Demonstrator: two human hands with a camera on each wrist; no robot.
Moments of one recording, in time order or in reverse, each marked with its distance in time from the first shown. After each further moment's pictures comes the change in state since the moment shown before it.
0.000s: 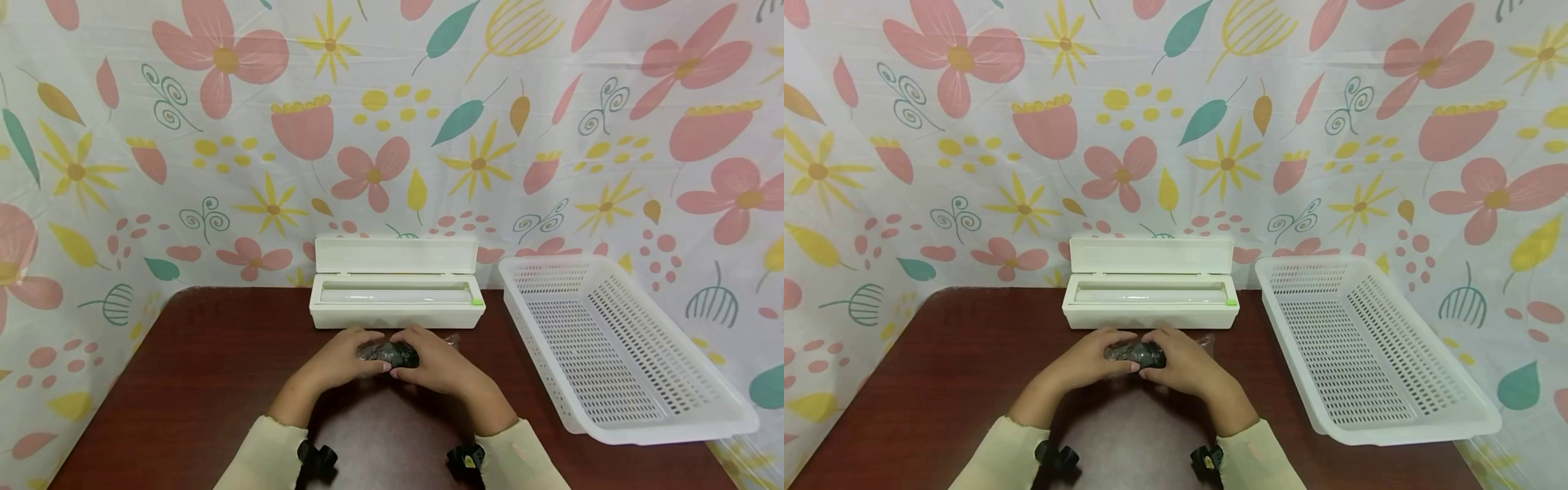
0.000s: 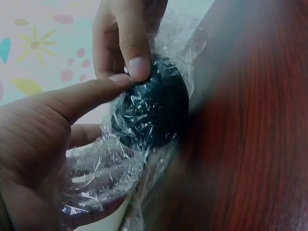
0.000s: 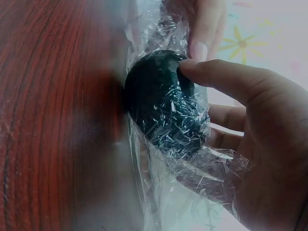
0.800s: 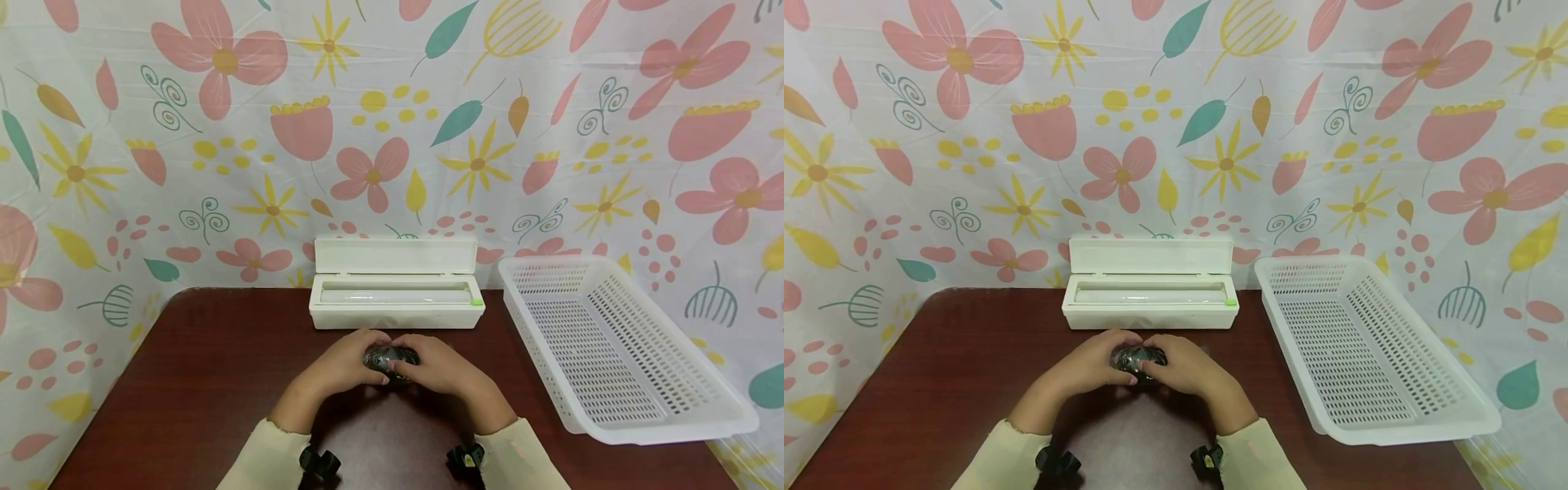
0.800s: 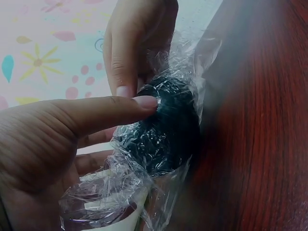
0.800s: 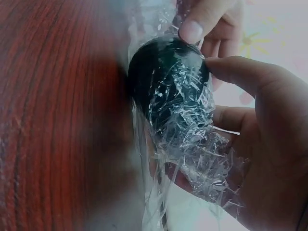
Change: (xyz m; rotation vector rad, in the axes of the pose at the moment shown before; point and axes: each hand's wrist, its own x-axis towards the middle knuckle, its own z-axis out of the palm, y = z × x) left_hand -0.006 0.020 0.000 0.058 -0.019 0.057; right_hand 0.002 0.007 0.004 0.078 -0.062 0.065
